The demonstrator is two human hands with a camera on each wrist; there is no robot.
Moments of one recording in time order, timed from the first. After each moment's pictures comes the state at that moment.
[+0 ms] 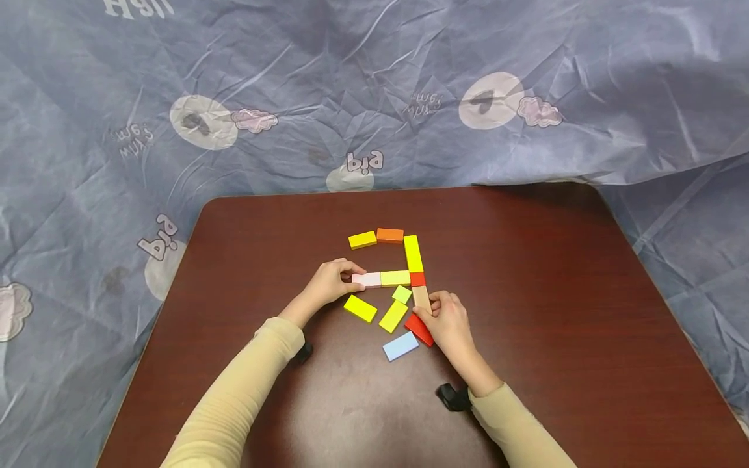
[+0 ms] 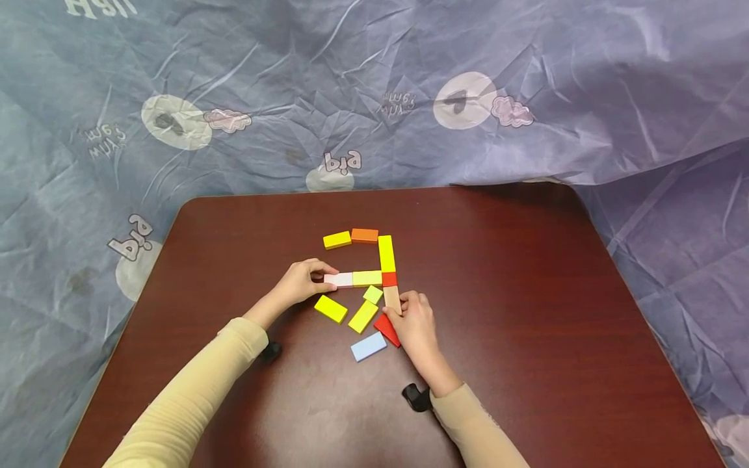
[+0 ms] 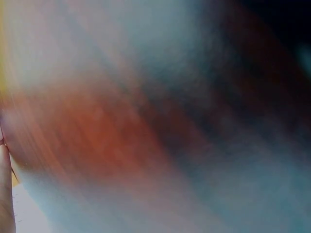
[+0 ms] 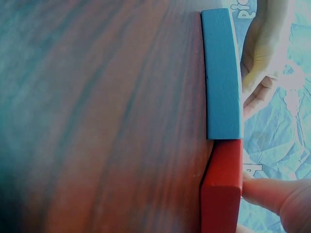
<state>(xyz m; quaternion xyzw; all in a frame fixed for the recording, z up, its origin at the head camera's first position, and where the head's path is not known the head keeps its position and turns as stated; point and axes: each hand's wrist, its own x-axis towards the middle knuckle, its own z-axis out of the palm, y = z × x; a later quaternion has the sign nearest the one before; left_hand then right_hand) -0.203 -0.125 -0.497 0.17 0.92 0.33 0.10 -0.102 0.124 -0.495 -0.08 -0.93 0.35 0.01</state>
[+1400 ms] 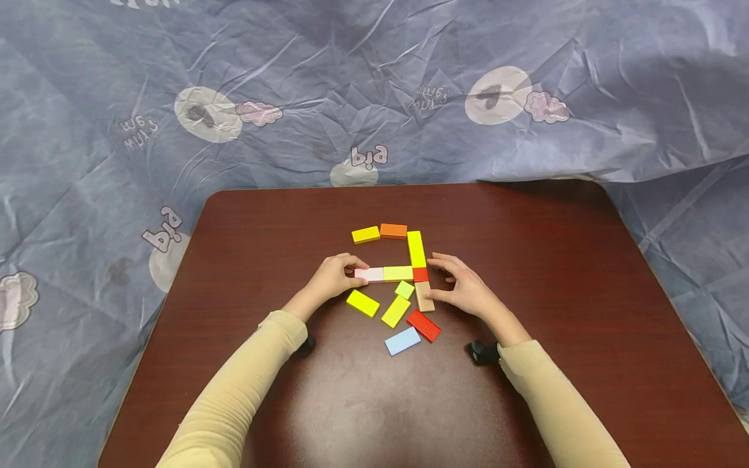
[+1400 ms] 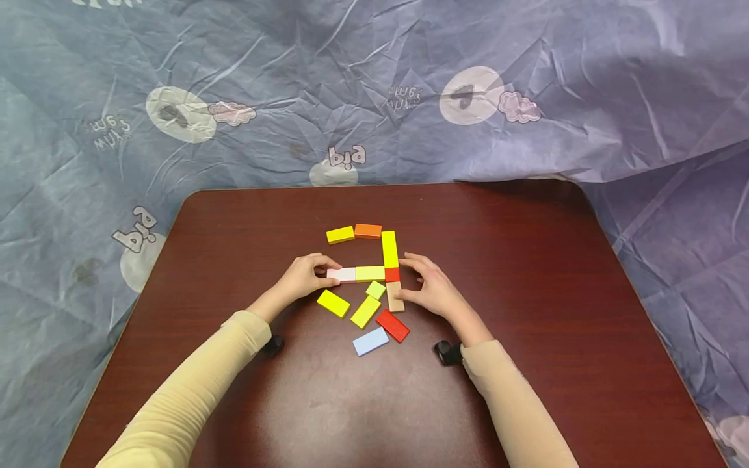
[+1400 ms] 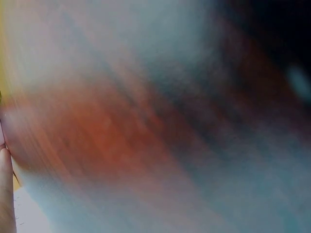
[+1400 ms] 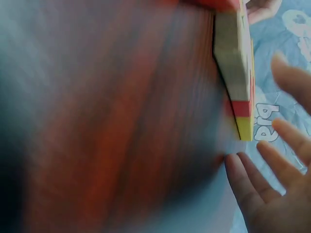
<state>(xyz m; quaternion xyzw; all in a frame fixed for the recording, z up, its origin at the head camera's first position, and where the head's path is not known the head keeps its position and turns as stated) -0.204 -0.124 -0.498 0.16 0.93 0.32 0.10 -0.163 0.184 -0.486 0.17 -0.91 0.36 -0.08</state>
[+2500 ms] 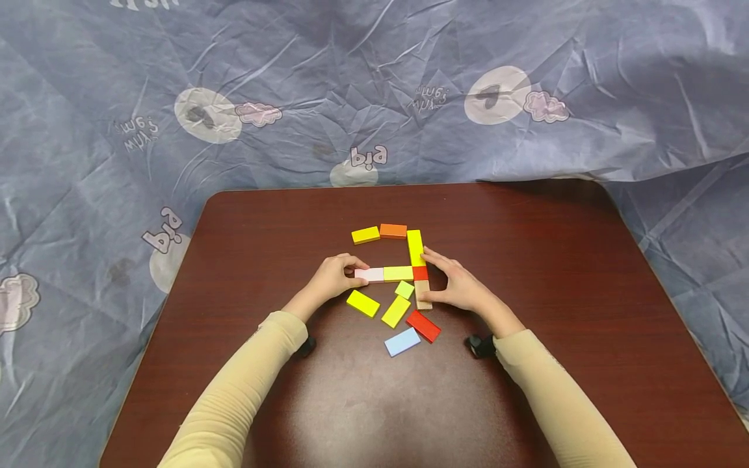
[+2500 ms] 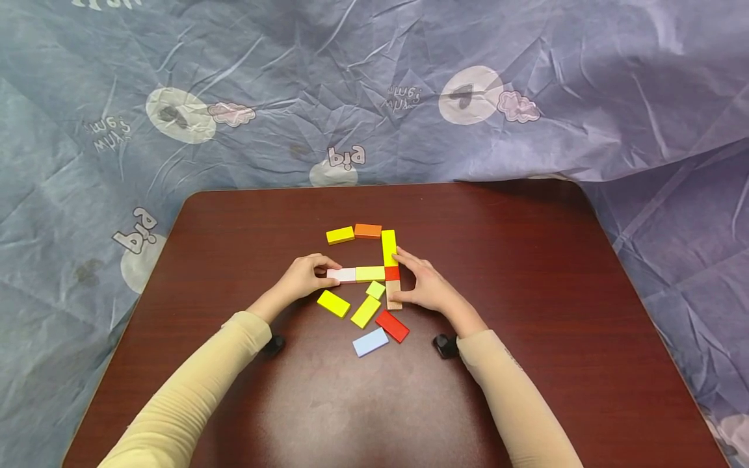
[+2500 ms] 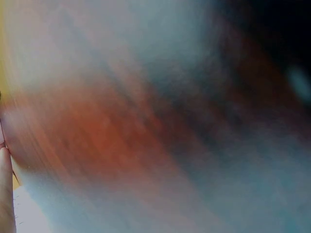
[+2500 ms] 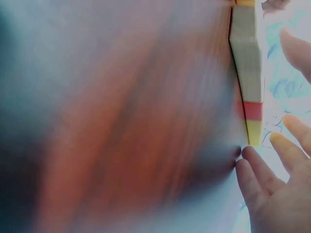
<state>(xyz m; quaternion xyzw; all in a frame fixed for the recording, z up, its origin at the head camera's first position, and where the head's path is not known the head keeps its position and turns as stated) -0.205 -0.124 -0.500 0.16 0.93 0.32 0.10 -0.176 0.177 -0.486 0.20 -0.91 0.33 -0.12</state>
